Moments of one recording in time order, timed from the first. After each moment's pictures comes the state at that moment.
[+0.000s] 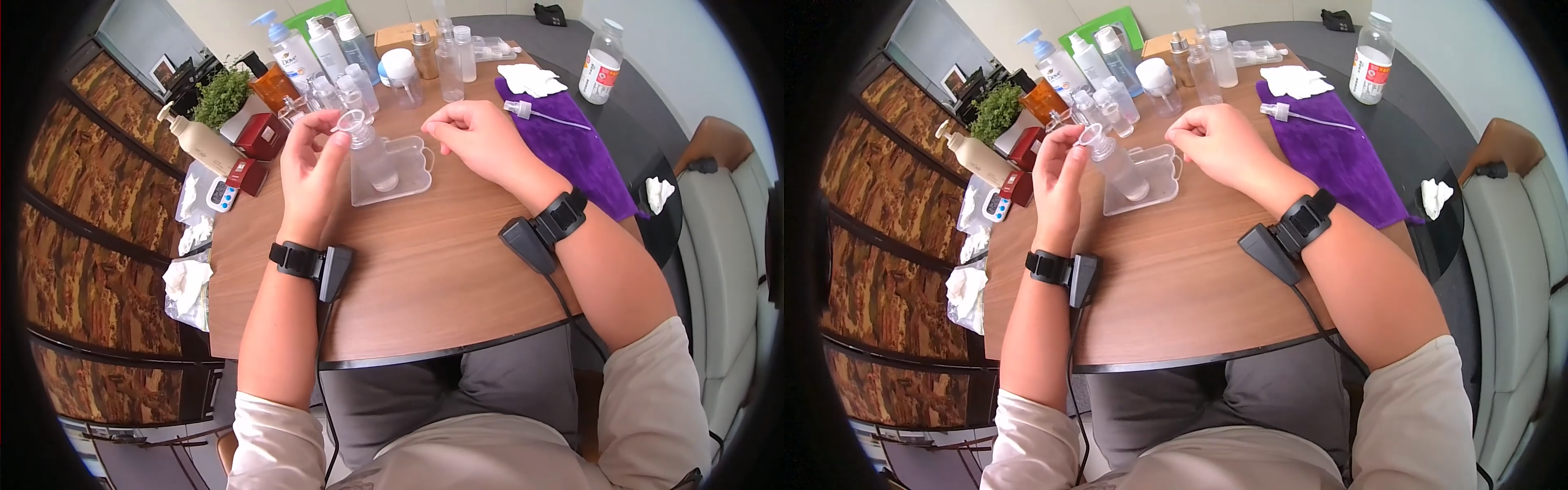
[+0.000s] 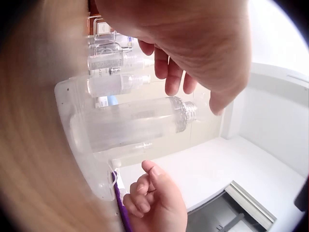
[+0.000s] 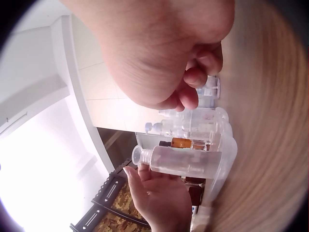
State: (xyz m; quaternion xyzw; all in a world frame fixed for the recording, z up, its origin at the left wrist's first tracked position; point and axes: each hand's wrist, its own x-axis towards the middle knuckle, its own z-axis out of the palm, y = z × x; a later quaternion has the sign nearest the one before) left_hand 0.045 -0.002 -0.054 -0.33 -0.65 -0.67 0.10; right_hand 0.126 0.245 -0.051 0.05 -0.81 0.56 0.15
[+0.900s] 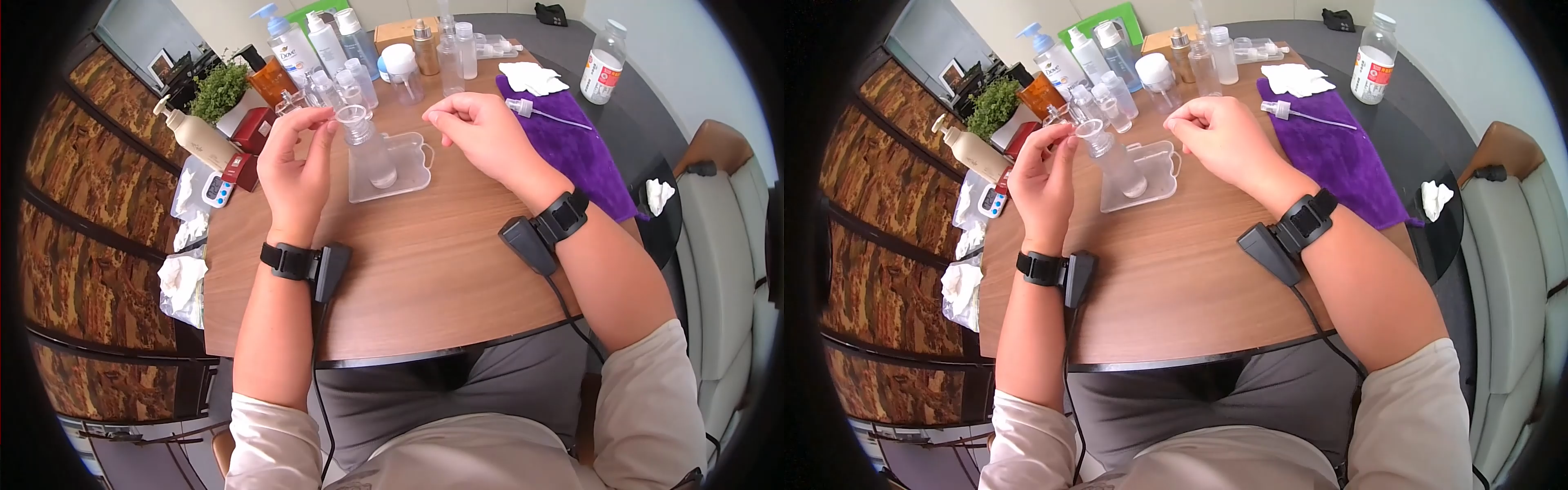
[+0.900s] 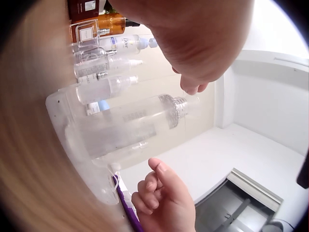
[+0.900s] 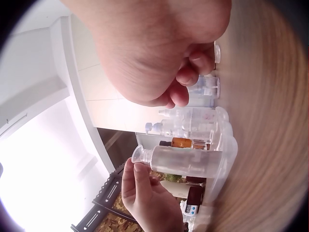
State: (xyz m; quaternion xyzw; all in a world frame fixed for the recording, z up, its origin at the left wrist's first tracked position) left_hand 0.049 -0.010 -0.043 -0.38 -0.74 -0.47 0.31; right_hand 0.122 0.247 -0.056 0.06 -0.80 0.57 0.19
